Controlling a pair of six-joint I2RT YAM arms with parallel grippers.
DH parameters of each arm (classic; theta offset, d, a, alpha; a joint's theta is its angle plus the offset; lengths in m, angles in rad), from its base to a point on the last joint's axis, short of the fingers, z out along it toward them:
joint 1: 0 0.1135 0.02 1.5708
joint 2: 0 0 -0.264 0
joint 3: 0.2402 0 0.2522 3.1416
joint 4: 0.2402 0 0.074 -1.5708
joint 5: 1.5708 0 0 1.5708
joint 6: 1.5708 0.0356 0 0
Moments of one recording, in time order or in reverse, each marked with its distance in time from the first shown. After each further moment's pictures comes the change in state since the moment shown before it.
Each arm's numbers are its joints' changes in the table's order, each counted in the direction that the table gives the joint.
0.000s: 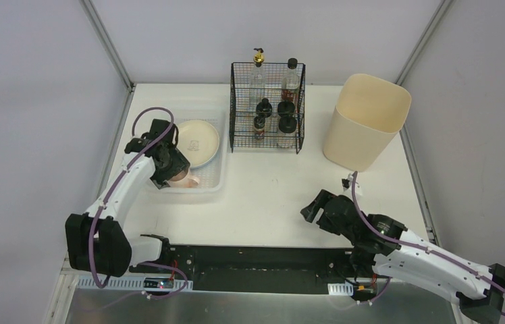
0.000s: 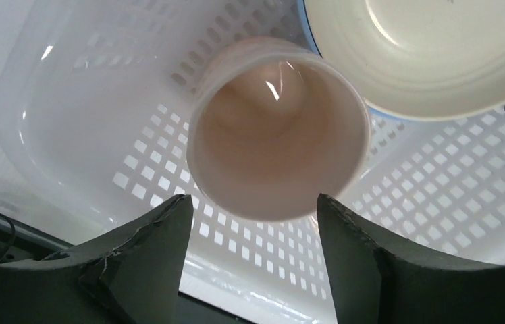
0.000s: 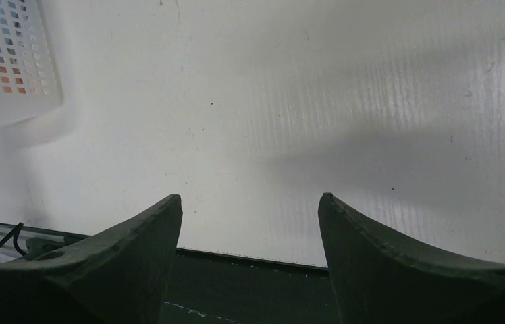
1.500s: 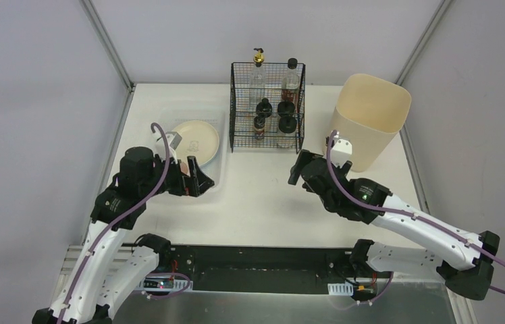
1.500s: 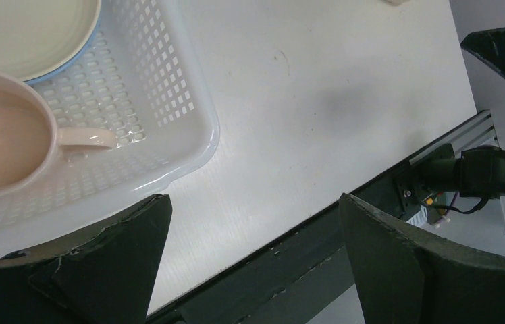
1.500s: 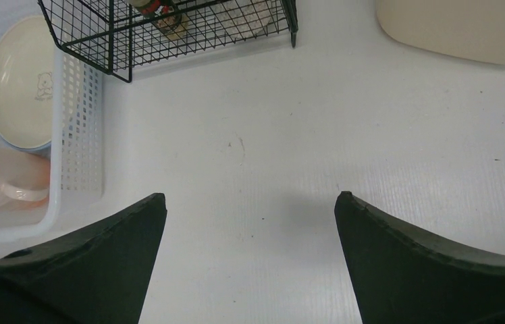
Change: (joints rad) left arm -0.165 0.591 -0.102 -0.169 0.587 0.497; right arm 0.001 -0.459 0.524 0.009 0.310 -0.283
